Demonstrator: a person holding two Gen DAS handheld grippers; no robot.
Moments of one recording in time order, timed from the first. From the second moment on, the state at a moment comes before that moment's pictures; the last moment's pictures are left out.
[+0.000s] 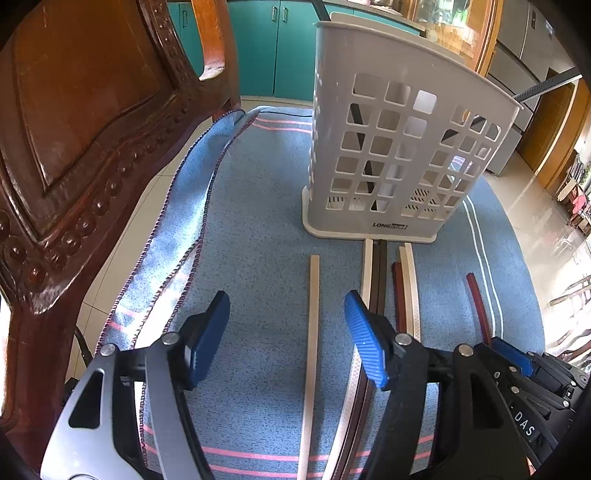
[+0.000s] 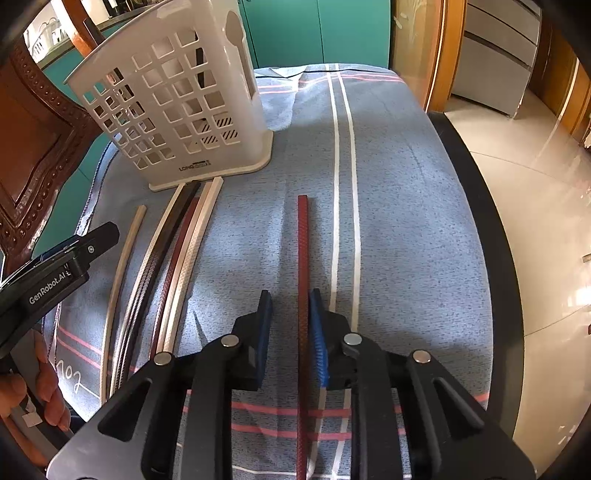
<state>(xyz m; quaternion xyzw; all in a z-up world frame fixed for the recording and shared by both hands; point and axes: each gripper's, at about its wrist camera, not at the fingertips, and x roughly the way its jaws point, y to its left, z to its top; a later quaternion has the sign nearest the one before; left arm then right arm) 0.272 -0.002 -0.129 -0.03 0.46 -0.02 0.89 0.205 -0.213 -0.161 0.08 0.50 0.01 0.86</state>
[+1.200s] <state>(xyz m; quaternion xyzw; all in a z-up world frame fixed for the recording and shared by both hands) 0.275 -0.004 -0.137 -0.02 0.47 -0.02 0.88 0.203 -0.228 -0.160 0.12 0.49 -0.01 0.86</state>
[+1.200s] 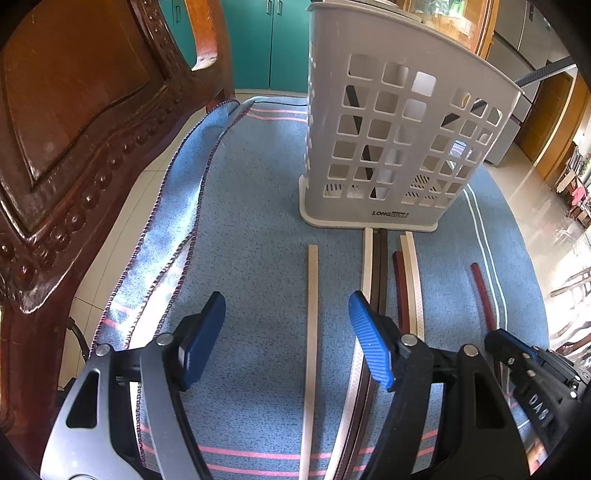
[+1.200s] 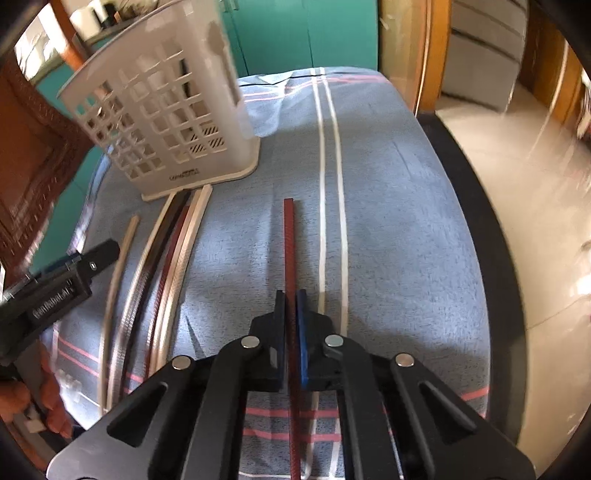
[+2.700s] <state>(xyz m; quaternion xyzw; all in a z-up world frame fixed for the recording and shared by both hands) 0.307 -0.018 -0.163 0.01 0.49 -0.03 0.87 0.242 -0.214 -0.151 0.01 0.49 -0.01 0.87</state>
